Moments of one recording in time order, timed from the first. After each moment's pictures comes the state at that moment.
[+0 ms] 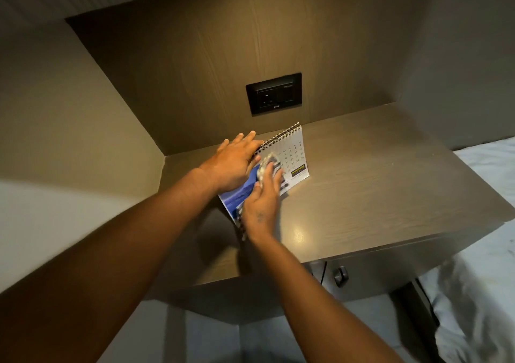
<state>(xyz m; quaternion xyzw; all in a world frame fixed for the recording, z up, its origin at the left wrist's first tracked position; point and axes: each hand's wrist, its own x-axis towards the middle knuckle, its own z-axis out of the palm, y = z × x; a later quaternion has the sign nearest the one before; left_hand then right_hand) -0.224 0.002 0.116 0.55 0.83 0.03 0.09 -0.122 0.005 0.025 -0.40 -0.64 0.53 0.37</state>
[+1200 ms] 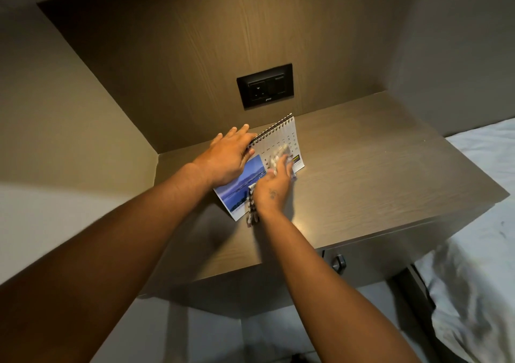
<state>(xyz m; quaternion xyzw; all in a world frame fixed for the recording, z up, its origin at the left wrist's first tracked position) -0.224 0.002 0.116 0.55 0.83 0.03 0.08 -0.126 0.042 0.022 -0.46 -0.56 0.57 0.38</state>
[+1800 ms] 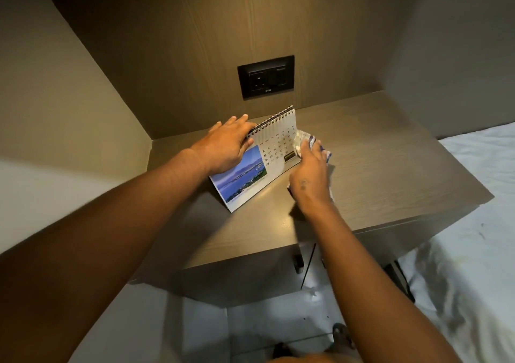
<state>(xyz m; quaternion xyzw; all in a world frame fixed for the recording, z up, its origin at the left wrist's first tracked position) -0.227 0.001 0.115 0.55 0.83 0.06 0.09 -0.063 0.104 0.035 -0.46 -0.80 0.31 0.22</state>
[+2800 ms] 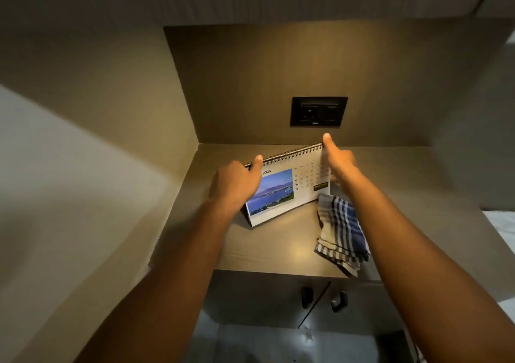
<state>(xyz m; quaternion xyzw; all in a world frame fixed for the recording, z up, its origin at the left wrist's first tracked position) -0.201 -0.056 0.096 0.14 0.96 0.25 0.04 -0.118 0.161 0.096 -0.46 -0.66 0.58 0.14</state>
